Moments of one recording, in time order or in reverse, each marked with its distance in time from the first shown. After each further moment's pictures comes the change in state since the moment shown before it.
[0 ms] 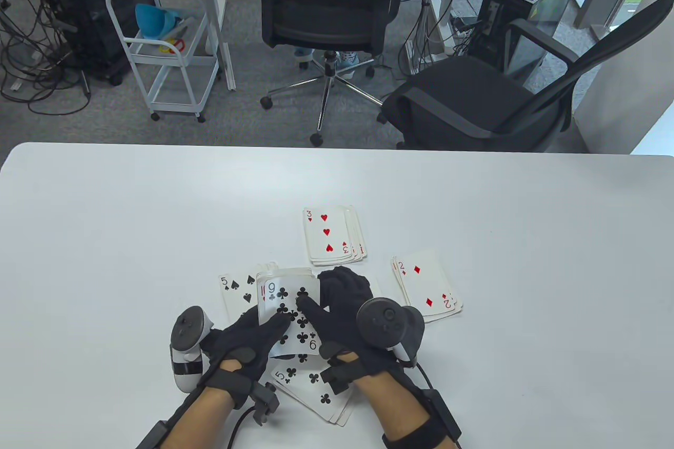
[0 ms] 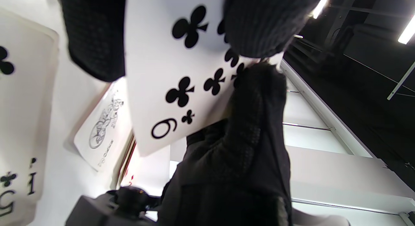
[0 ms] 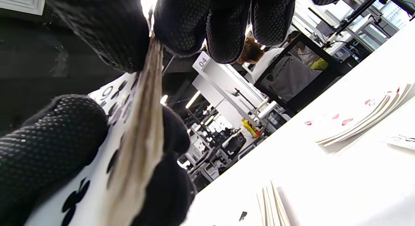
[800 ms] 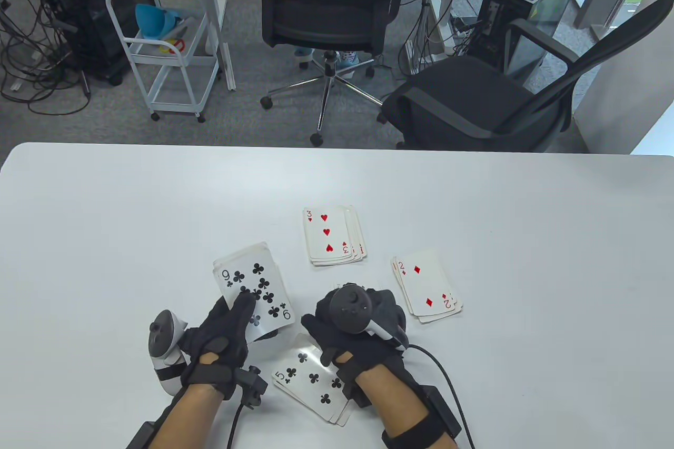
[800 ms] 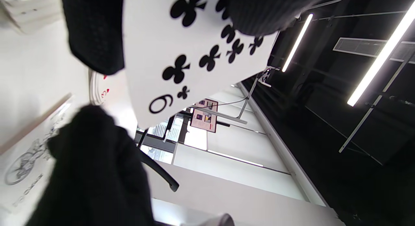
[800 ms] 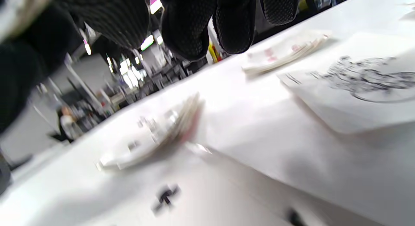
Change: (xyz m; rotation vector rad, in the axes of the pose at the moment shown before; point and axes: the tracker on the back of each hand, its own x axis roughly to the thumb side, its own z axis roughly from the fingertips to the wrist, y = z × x) left_hand 0.012 0.021 0.007 0.145 -0.089 0.159; right_hand -0.012 0.017 -0.007 0.349 0.139 0.263
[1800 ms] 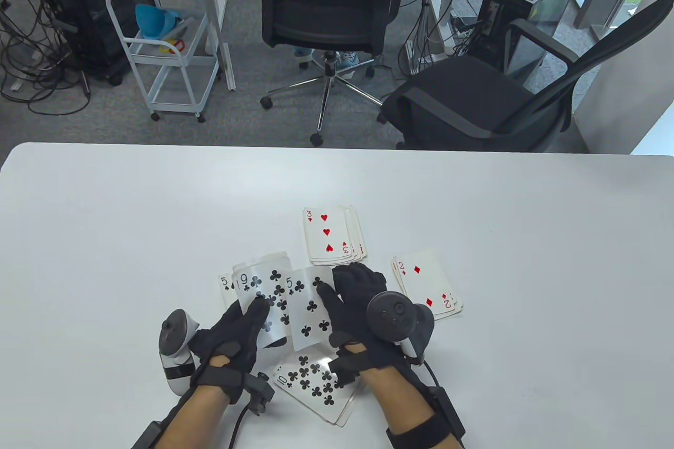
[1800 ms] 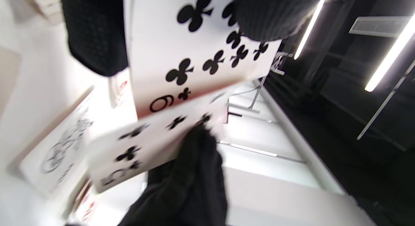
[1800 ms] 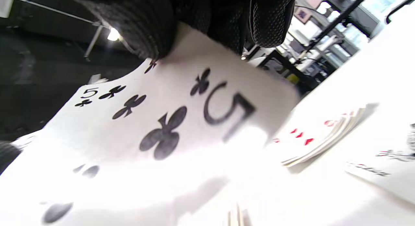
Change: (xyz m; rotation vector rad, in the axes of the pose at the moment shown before) left_hand -0.006 -0.001 -0.001 -0.002 0.013 -0.015; right_hand -0.016 -0.026 0.010 -0.392 0.004 -0.246
